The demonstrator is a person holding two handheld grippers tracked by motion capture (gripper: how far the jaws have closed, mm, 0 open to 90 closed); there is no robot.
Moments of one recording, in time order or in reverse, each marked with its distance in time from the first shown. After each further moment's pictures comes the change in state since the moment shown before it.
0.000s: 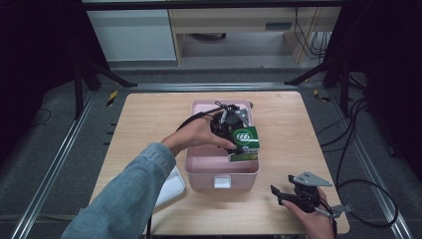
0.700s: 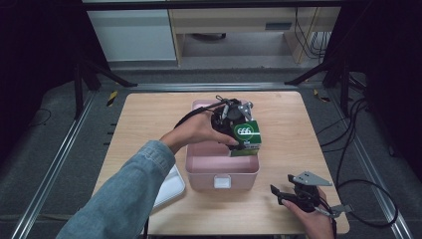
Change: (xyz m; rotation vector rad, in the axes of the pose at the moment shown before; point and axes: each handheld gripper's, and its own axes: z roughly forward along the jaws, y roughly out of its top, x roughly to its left) left arm -0.006 0.015 -0.021 0.023 0.054 0.006; right arm 0.000 0.001 0.001 -0.003 0.003 0.002
